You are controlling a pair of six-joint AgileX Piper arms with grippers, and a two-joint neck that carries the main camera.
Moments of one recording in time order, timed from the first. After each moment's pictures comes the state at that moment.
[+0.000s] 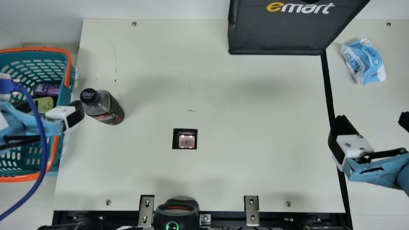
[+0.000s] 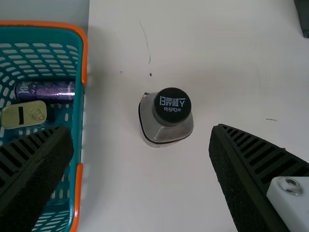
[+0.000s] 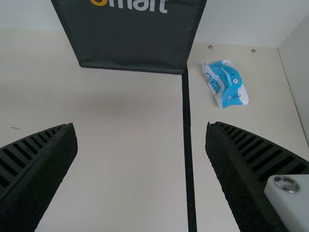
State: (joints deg) left arm 3.7 55.7 -57.9 -11.4 60.5 9.1; right arm 0.7 42.7 -69.8 -0.8 69.3 0.0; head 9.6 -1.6
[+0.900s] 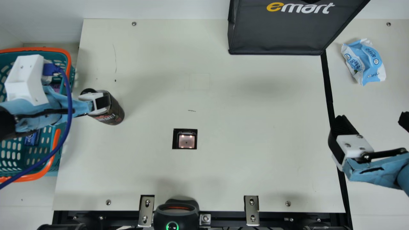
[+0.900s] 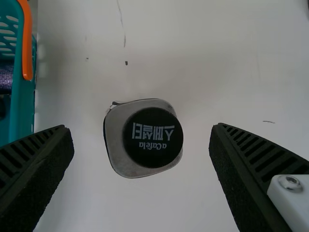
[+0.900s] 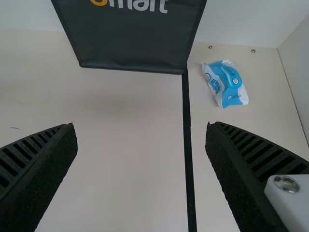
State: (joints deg) left arm -0.6 68.1 -53.9 -14.9 50.2 7.1; right arm 0.7 42.7 -69.8 -0.8 69.3 0.0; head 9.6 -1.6
